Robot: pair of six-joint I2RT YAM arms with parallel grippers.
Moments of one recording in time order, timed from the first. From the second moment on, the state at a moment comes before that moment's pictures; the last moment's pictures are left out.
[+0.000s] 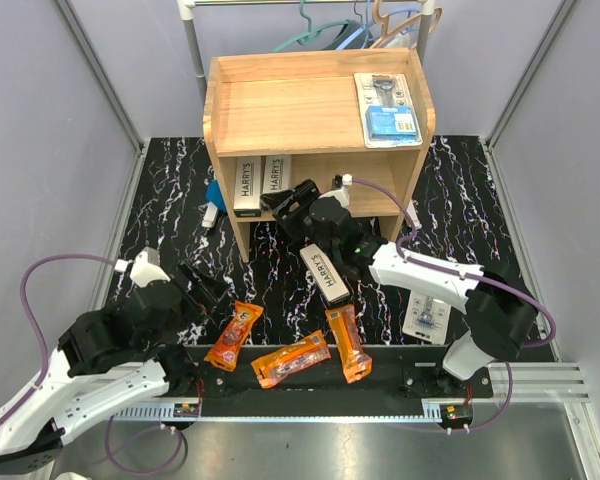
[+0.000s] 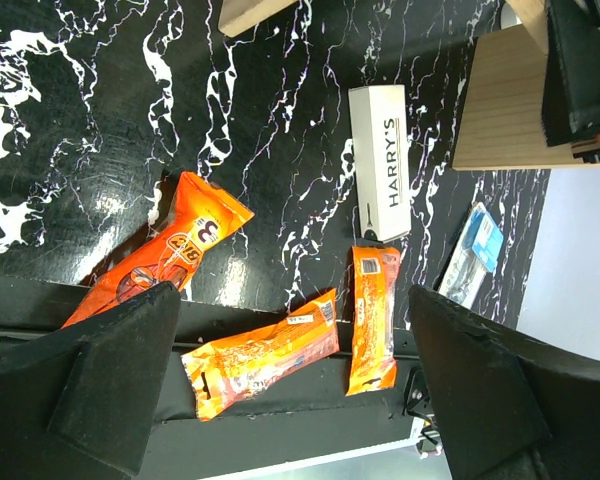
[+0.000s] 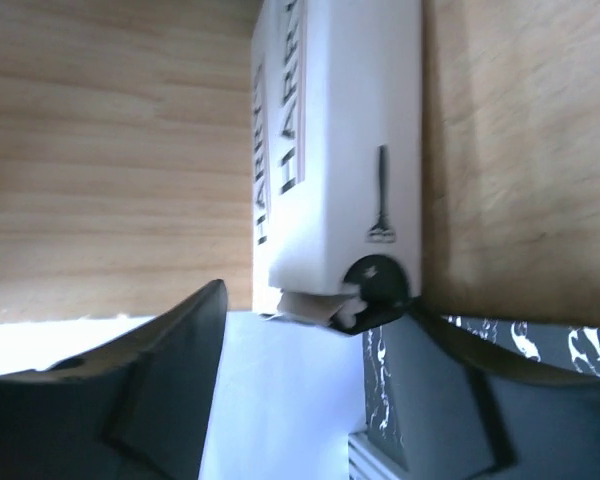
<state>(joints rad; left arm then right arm) -0.93 0.44 0.87 -1.18 -0.47 -1.30 0.92 1.59 1.11 0.29 0.32 1.39</state>
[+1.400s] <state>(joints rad) -0.93 0.55 0.75 -0.92 -0.36 -1.20 1.01 1.23 0.98 -0.40 0.29 1.05</state>
